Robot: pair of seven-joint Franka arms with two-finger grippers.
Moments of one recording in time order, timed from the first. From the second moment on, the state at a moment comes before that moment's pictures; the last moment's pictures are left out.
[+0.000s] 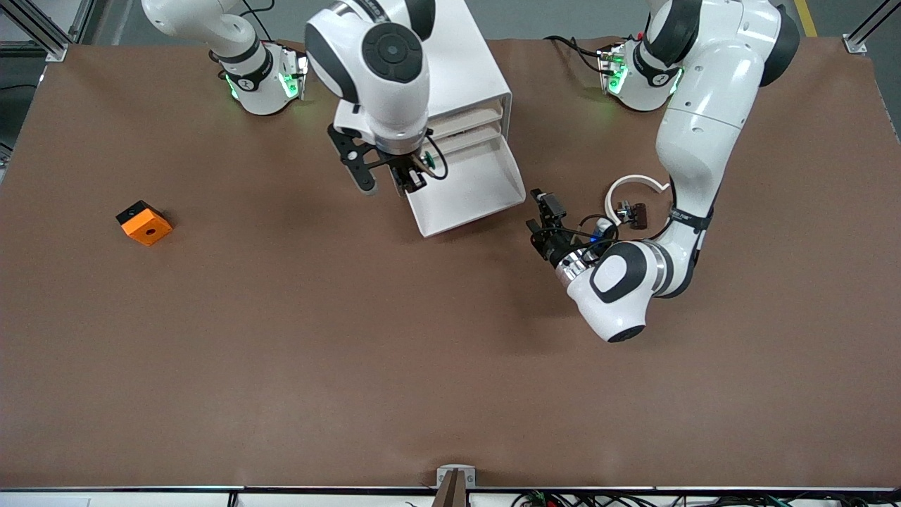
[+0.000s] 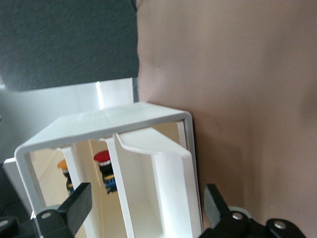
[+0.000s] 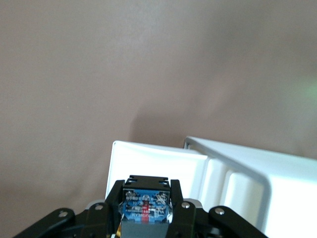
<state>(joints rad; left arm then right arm) -0.27 0.89 -0.10 -1.33 -0.66 1.24 -2.05 0.86 0.34 -0.08 -1.50 0.04 1.71 1.85</state>
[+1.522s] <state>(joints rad) -0.10 0.66 -0.09 -1.33 0.07 1.48 -1.21 1.01 0.63 -0.07 -1.44 0.10 1.96 2.14</state>
